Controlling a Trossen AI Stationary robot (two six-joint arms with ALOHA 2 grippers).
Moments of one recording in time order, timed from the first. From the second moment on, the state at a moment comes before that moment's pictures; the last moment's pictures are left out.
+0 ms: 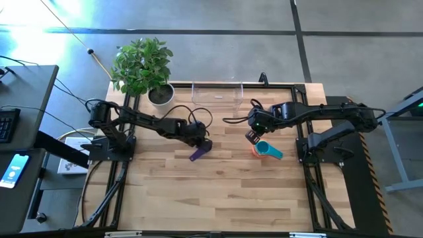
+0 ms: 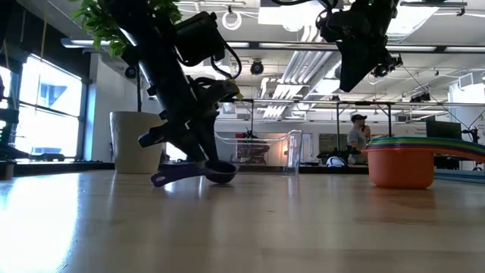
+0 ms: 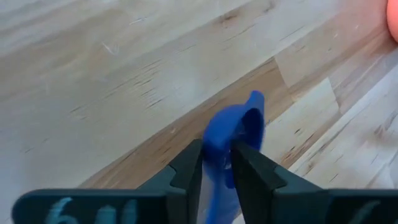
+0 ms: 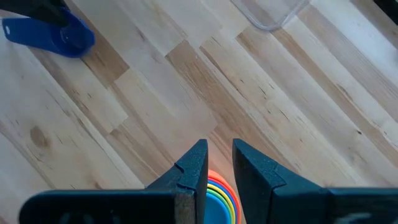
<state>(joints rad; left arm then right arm) 0.05 1.73 0.93 -0.23 -0.04 -1.02 -0.05 1.34 1.16 -1.02 0.24 0.62</state>
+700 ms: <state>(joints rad) 0.11 1.72 0.93 -0.23 0.10 -0.98 -0.05 1.34 1.16 -0.96 0.23 0.68</state>
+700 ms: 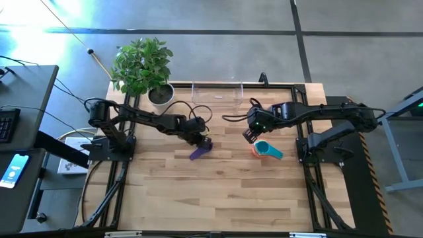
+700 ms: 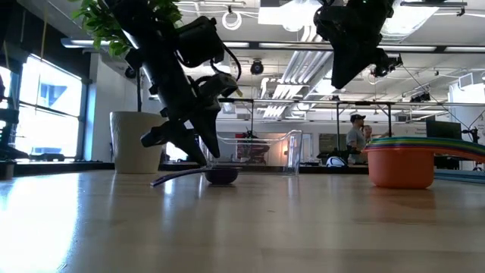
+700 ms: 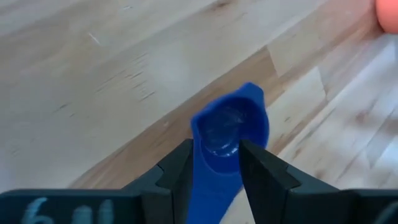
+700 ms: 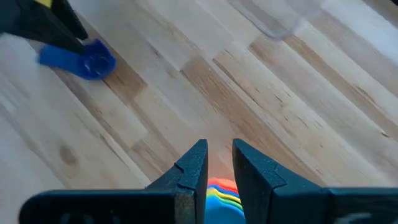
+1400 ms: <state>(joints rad) 0.11 1.38 0.93 -0.40 0.08 -0.67 0.05 1.34 1.16 -0.61 0.15 0.97</state>
